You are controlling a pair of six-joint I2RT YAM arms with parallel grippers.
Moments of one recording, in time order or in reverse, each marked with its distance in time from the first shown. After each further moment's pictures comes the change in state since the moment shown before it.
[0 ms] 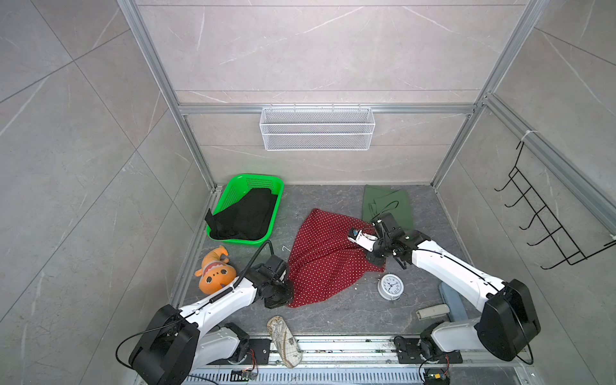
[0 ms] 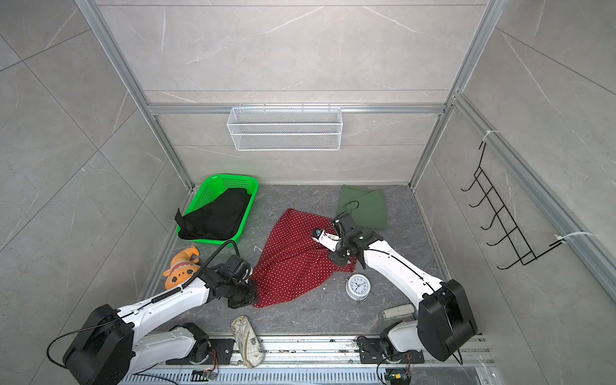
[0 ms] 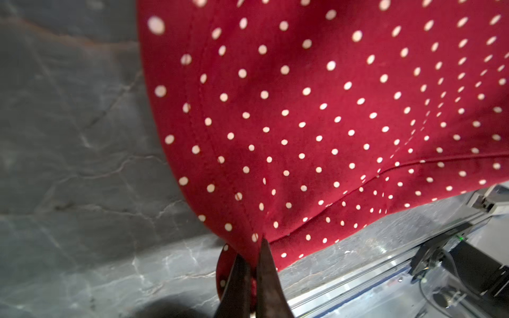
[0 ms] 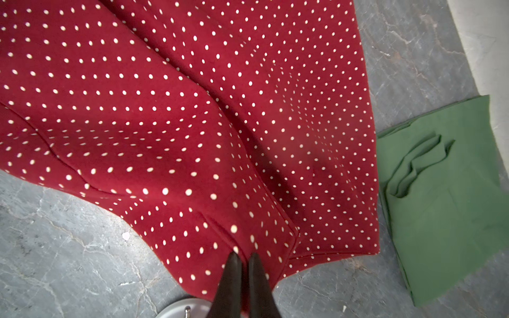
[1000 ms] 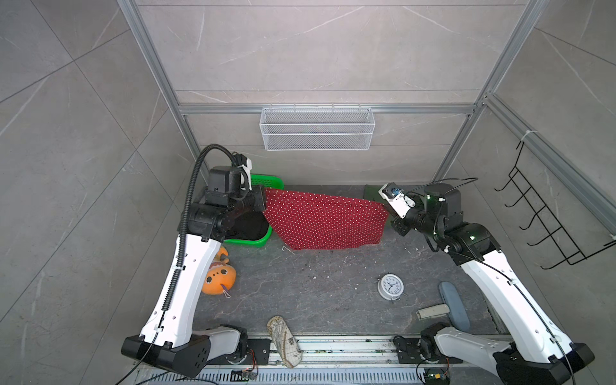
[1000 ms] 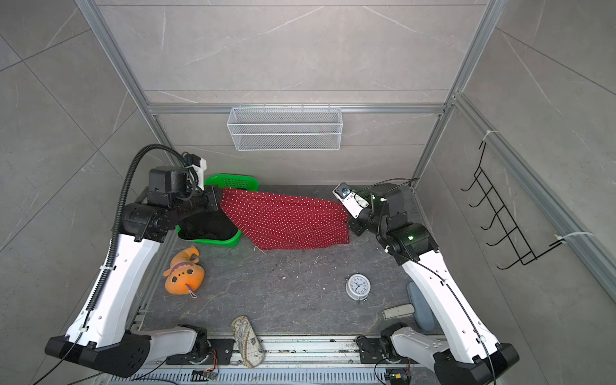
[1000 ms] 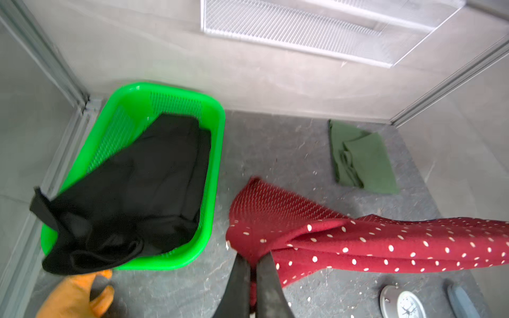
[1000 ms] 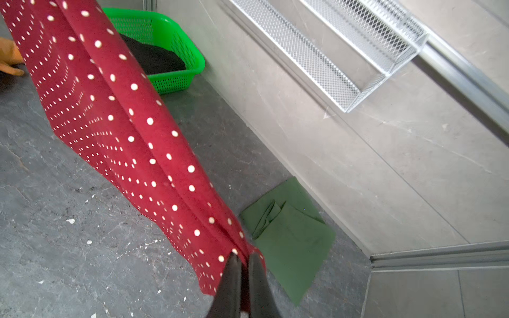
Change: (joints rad) left arm 0.368 0.147 1.215 -0.321 -0.230 0.545; right arm -0.125 -0.251 0.370 -0.043 -0.053 0.060
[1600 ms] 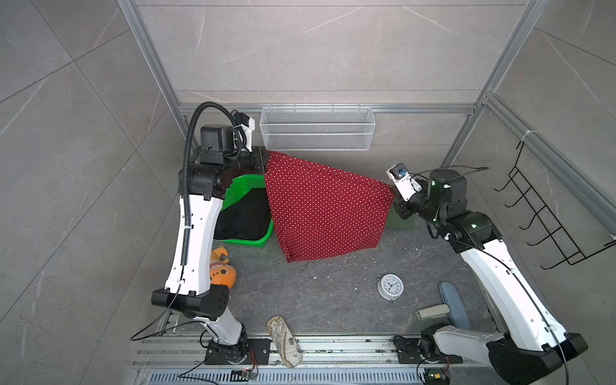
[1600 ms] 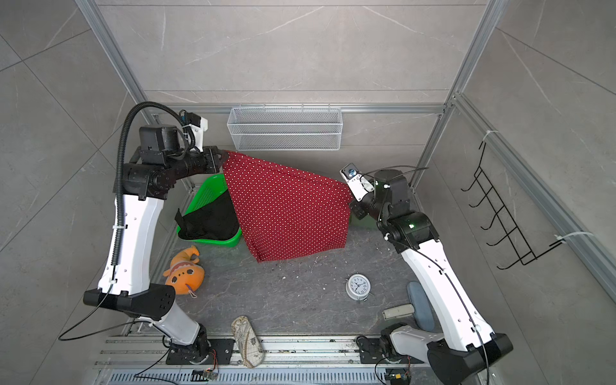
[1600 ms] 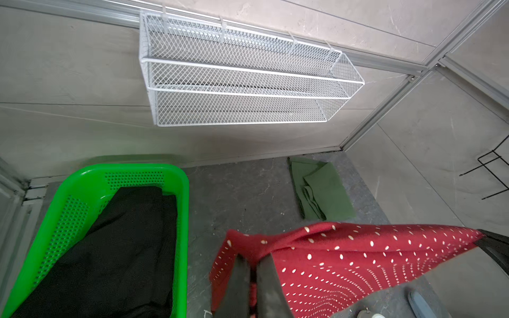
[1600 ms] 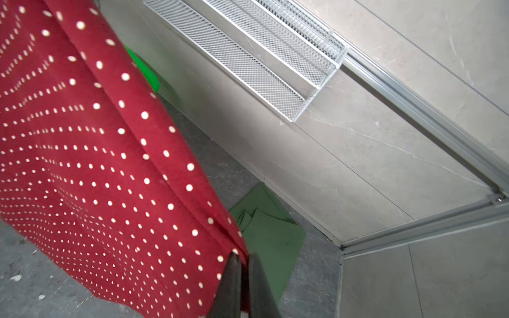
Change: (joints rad) left arm 0.085 0.367 0.523 -0.061 0.279 0.062; right arm -0.050 0.111 0.121 0.051 0.126 0.064
